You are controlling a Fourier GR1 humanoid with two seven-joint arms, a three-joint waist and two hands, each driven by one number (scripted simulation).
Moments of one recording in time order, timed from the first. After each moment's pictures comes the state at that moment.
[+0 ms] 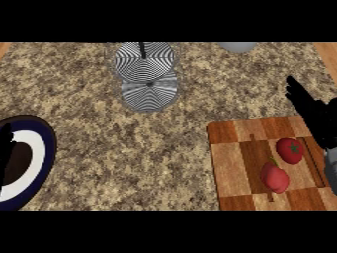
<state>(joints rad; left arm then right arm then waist) 0.08 0.61 -0.12 -1.42 0.27 0.37 0.14 -0.27 -0.47 0.07 -1.34 -0.14 0.05 0.15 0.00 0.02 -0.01</state>
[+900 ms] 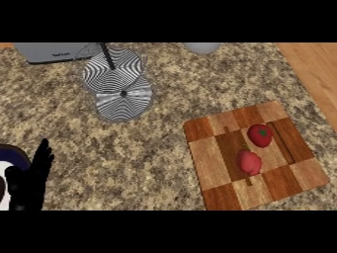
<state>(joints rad) 0.15 0.40 -0.20 -1.44 0.28 0.41 0.04 0.01 -0.34 -0.27 -1.71 0.33 -0.93 0.16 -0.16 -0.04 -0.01</state>
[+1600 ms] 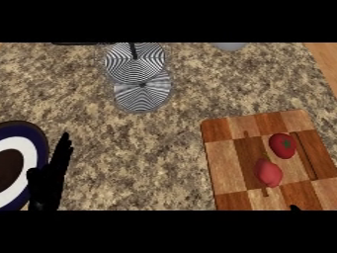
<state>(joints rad) 0.12 0.36 -0.28 -1.47 0.23 0.40 0.00 0.52 -0.03 -0.03 -1.79 0.81 -0.86 0.48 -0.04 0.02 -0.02</state>
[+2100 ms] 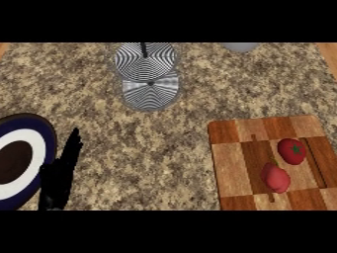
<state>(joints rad) 0.08 0.33 -0.32 -1.46 0.20 0.40 0.01 0.56 0.00 0.02 -1.92 1.22 -0.67 0.90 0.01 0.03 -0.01</state>
